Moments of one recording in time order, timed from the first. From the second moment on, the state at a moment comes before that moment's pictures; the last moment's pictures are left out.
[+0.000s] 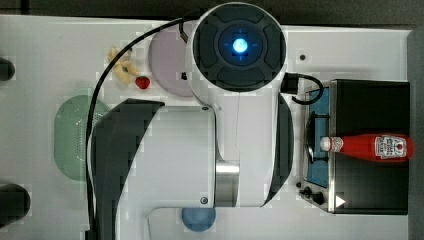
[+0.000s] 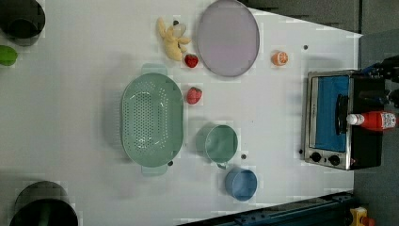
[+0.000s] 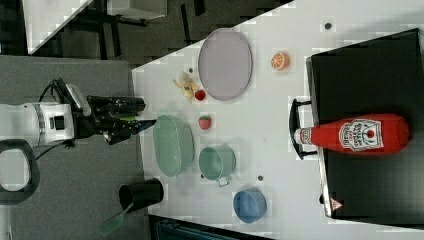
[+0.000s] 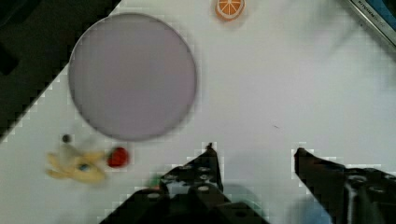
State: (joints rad) arm 0.01 -0.03 -0.01 -1.78 0.01 0.18 0.06
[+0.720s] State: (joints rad) arm -0.01 -0.47 -0.07 -1.89 0.00 -0.02 0.06
